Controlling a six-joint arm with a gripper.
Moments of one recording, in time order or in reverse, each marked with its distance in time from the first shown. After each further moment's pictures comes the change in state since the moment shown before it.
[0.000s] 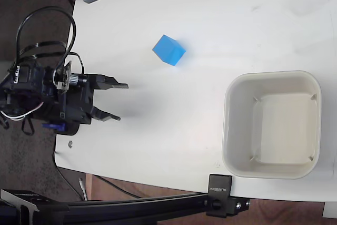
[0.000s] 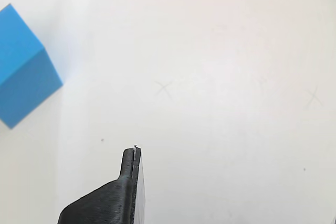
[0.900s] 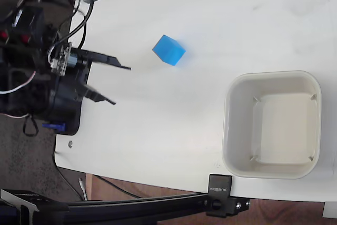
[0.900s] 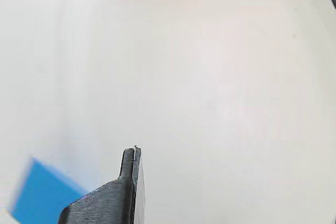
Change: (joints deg) arm -18.7 -46.1 -43.0 7.8 24.3 29.5
